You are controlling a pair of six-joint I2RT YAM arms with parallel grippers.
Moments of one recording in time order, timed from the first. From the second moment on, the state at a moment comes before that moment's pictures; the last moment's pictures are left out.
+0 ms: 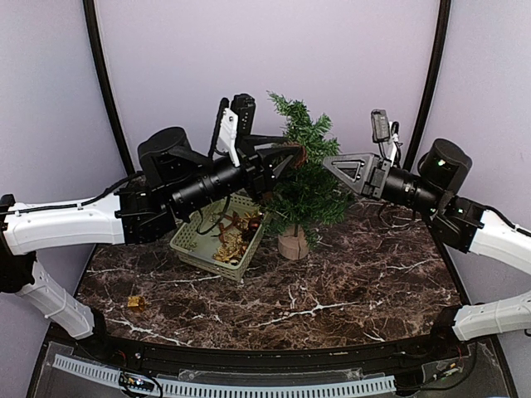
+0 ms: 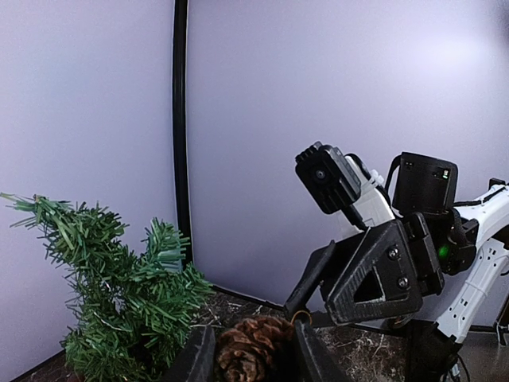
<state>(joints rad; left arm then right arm) -1.09 1.44 1.22 0.41 -0.02 -0.01 0.77 1.01 0.87 0.29 -0.45 0.66</state>
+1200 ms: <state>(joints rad) -1.09 1.44 1.21 0.42 -0.02 -0.03 0.77 1.03 0.87 0.35 -0.43 0.66</state>
